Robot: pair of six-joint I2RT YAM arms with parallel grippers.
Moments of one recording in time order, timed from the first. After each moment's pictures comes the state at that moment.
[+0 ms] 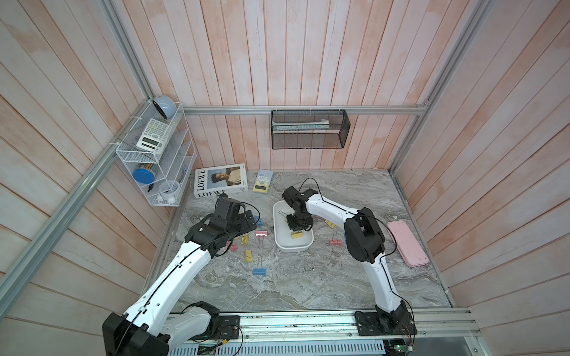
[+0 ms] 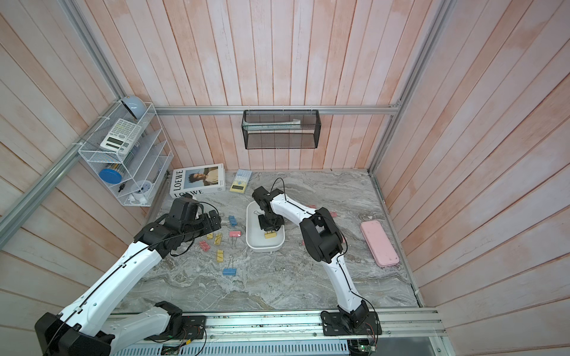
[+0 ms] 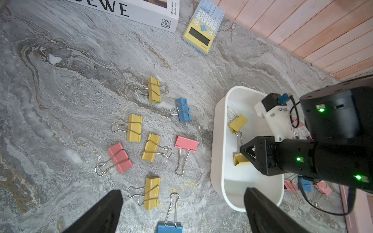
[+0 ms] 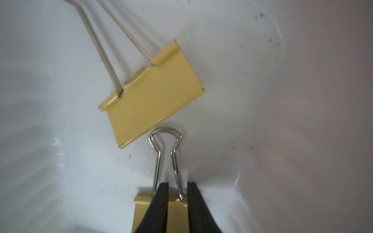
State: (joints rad) left arm -0.41 1.11 1.04 -0.77 -0.13 -0.65; right arm 0.71 2.29 1.88 -1.02 0.00 0.42
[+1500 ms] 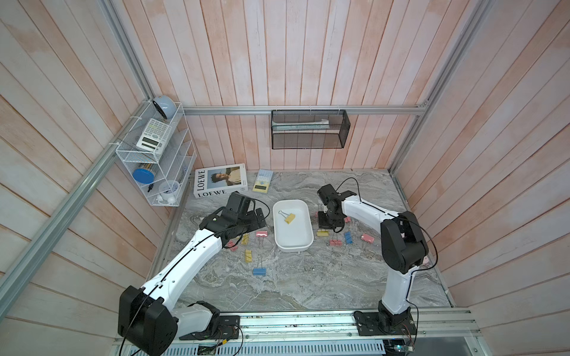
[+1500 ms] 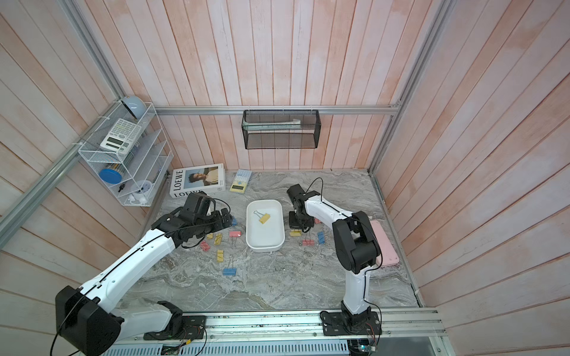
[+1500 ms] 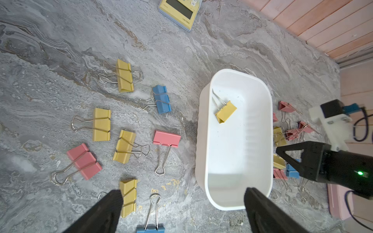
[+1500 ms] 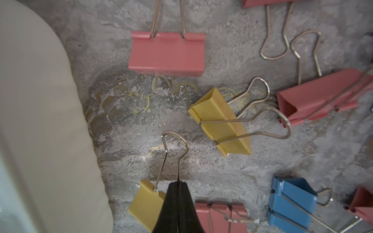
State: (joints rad) left arm -0.45 1.29 1.10 -0.72 -0.03 -0.67; right arm 0.47 1.96 1.42 -0.84 0.03 0.46
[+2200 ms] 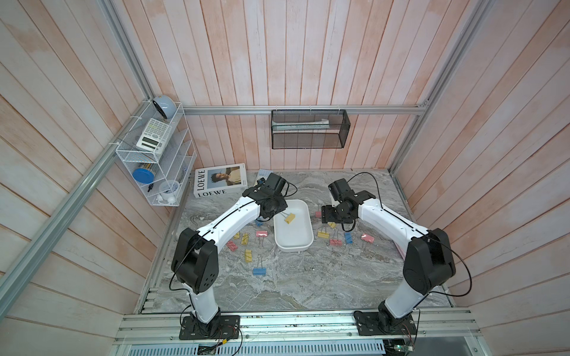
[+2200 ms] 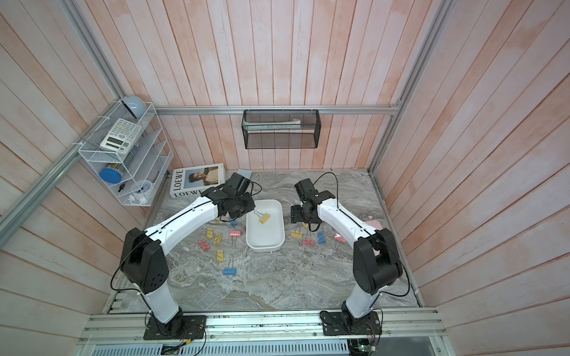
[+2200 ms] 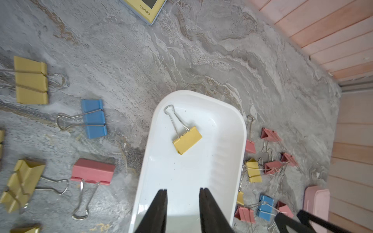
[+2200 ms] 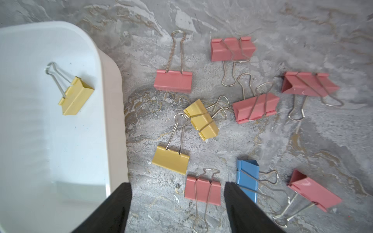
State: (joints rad) left arm -0.57 1.83 1.57 -0.74 -0.09 -0.95; right arm 0.46 1.65 1.32 -0.80 0.06 0.40
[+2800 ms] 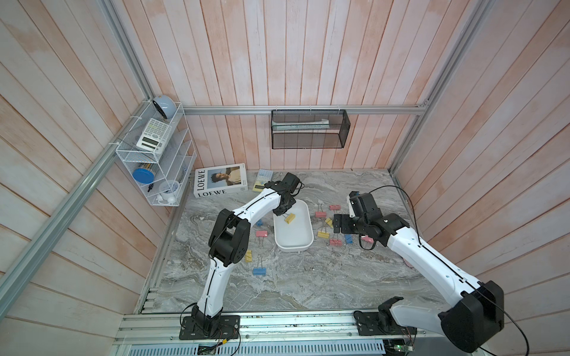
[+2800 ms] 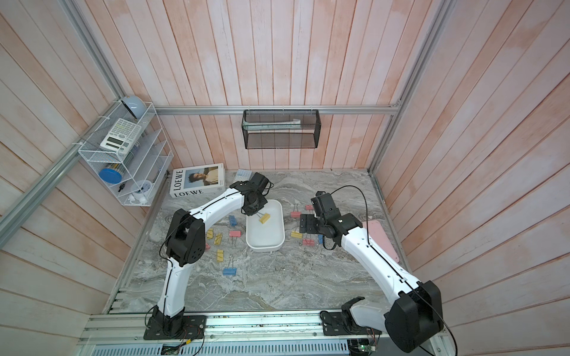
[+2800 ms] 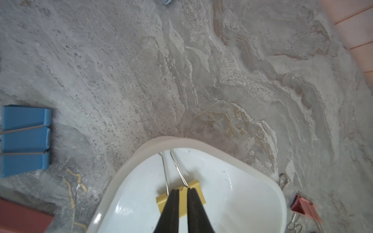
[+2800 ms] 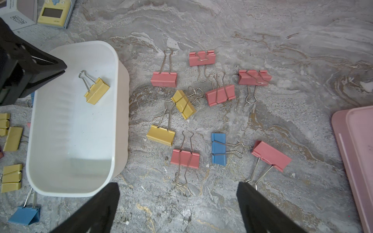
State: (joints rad) left arm -0.58 2.24 1.92 -0.83 -0.18 -1.14; right arm 0.46 1.24 1.03 -0.72 0.12 0.40
